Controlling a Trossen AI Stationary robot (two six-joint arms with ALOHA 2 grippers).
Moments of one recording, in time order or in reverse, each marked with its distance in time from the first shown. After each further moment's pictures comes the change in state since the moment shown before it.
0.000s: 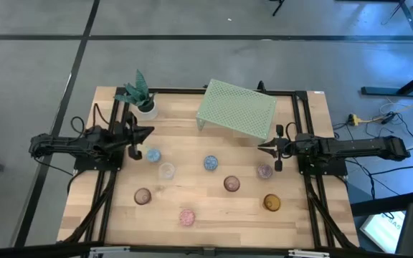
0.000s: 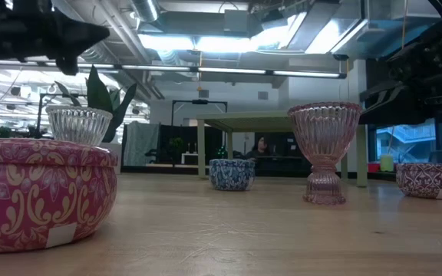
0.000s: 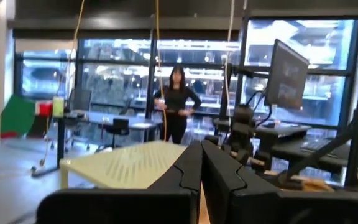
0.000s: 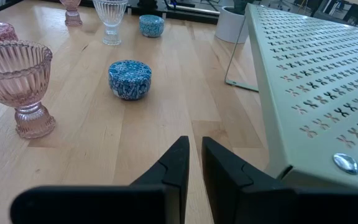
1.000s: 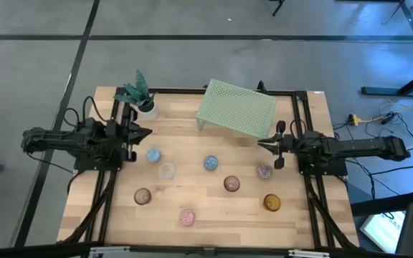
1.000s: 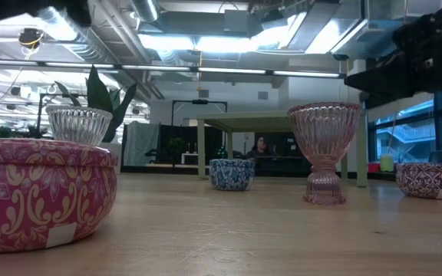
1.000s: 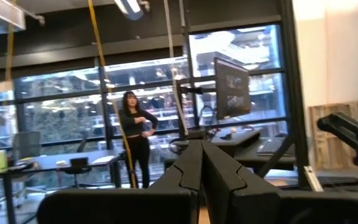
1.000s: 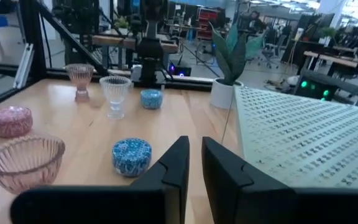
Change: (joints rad) left arm -0.014 0.252 0.260 0.041 0.233 0.132; right arm -0.003 0.000 0.000 0.277 -0.024 0.020
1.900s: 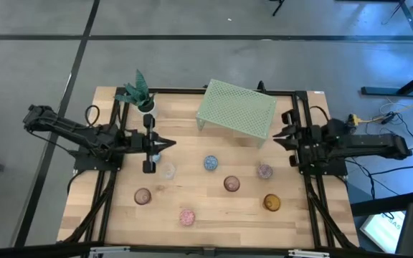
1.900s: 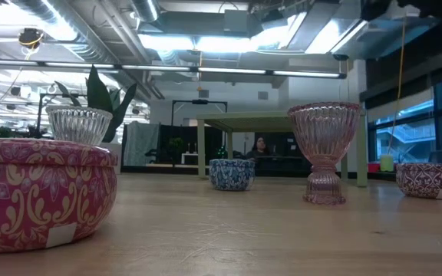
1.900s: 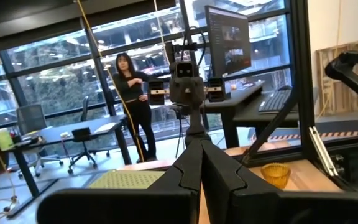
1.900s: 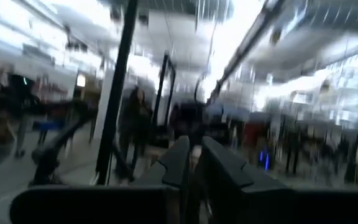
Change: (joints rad) left arm -0.272 0.495 0.292 0.008 -0.302 0.120; right arm 0.000 0.078 0.317 0.149 -0.290 0.004
